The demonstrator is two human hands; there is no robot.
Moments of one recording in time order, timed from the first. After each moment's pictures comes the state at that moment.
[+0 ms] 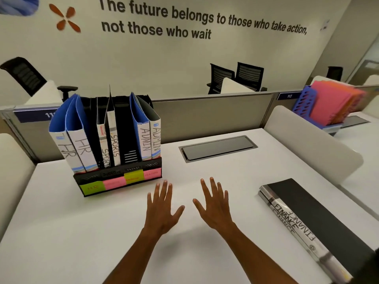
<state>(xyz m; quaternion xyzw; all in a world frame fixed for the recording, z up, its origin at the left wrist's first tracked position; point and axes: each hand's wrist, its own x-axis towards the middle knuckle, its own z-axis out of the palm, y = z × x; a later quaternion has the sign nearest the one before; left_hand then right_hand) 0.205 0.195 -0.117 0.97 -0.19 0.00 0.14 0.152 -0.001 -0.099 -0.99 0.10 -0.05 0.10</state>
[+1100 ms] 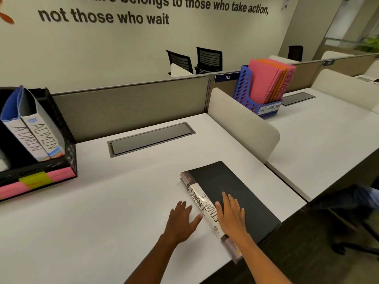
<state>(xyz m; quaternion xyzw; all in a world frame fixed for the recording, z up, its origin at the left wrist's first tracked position) 0.047 -0.165 -0.142 0.93 -0.24 -0.20 0.22 -0.022 -0.344 -0.143 -0.92 0.31 0.03 0.23</state>
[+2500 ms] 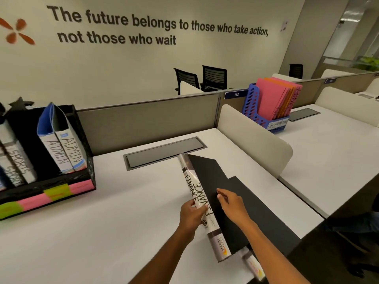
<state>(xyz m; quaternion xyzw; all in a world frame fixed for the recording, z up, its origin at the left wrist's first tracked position) 0.081 -0.154 -0.077 0.68 0.03 -0.26 0.68 0.041 -0.310 -0.063 -0.88 0.23 -0.06 0.40</state>
